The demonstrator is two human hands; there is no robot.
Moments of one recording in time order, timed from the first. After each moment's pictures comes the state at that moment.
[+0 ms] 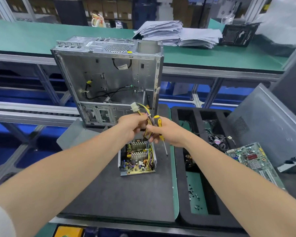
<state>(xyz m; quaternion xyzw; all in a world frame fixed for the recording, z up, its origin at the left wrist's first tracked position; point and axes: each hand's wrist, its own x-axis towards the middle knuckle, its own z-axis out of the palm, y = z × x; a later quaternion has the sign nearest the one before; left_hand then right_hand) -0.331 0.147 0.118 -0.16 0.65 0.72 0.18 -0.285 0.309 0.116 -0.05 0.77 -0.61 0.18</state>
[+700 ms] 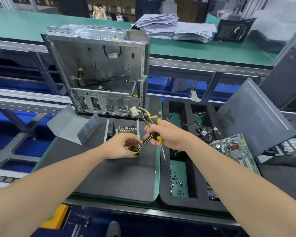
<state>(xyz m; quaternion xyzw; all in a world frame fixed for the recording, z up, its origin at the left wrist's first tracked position) -0.239 0.118 0.042 0.26 0.86 0.40 0.20 -0.222 0.352 0.106 0.01 0.70 -0.67 0.26</state>
